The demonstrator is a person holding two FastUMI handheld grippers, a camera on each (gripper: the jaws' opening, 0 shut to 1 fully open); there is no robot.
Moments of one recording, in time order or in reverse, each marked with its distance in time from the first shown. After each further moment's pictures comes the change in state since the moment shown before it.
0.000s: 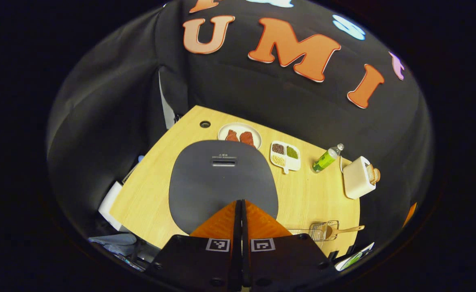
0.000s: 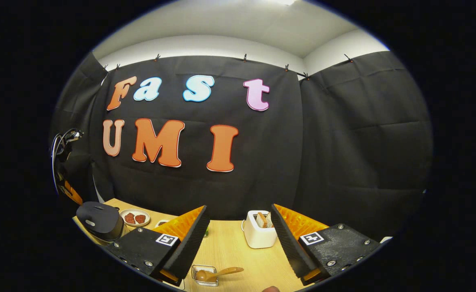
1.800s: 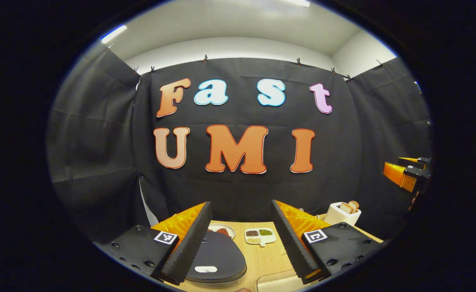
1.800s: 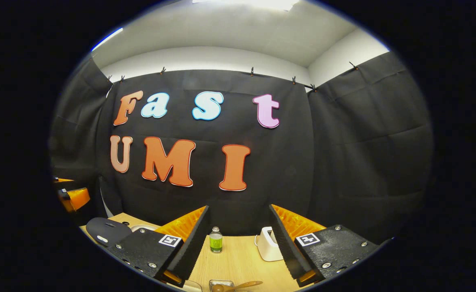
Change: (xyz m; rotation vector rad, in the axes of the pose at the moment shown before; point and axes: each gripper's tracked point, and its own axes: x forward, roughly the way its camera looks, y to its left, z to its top) left arm -0.150 -0.108 0.062 0.324 -0.965 -0.171; right arm 0.013 0.046 0.059 0.041 -0.144 0.066
